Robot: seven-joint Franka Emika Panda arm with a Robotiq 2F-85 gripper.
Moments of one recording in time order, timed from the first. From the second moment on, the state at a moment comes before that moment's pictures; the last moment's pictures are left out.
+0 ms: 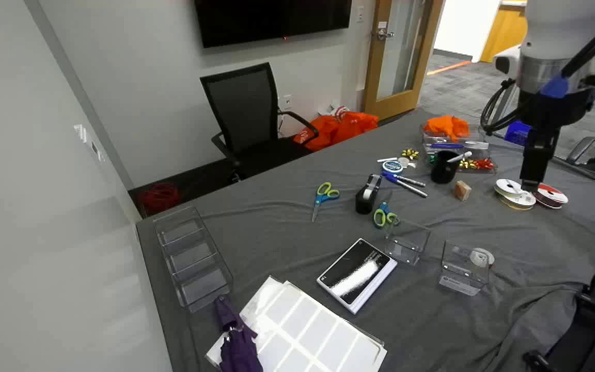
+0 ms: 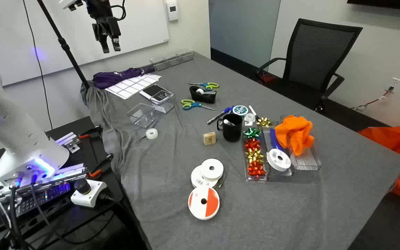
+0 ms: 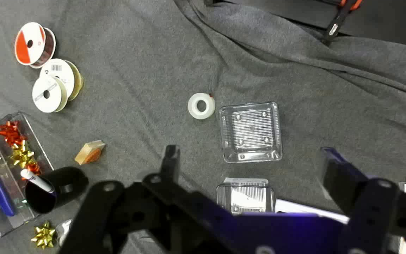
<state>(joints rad) 0.08 -0.36 0.23 -2.33 -0.20 1.76 0.03</state>
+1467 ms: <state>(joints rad) 0.08 -0.36 0.23 -2.33 -0.20 1.76 0.03</state>
